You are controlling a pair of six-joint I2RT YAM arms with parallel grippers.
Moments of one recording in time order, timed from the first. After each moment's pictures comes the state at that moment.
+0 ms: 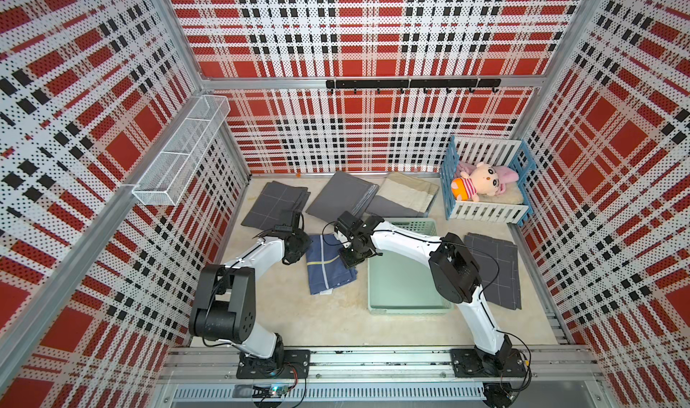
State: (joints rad) left arm -0.11 1.55 0.87 -0.39 0.03 -0.91; right arm 0.89 2.23 1.82 -0.84 -0.15 0.32
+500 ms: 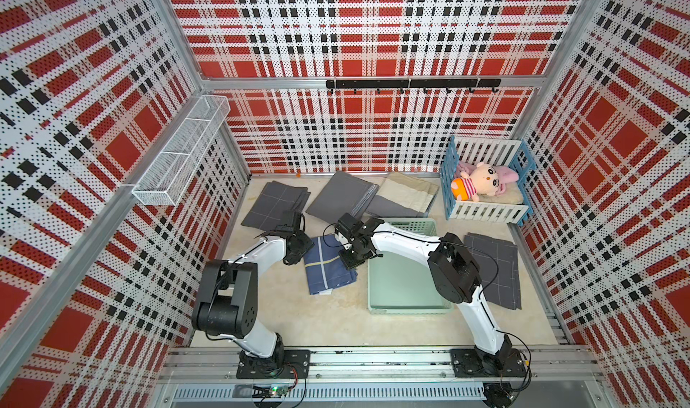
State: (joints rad) left arm -0.11 1.61 0.87 -0.38 0.02 -0.89; right arm 0.89 2.23 1.80 -0.82 -0.15 0.32
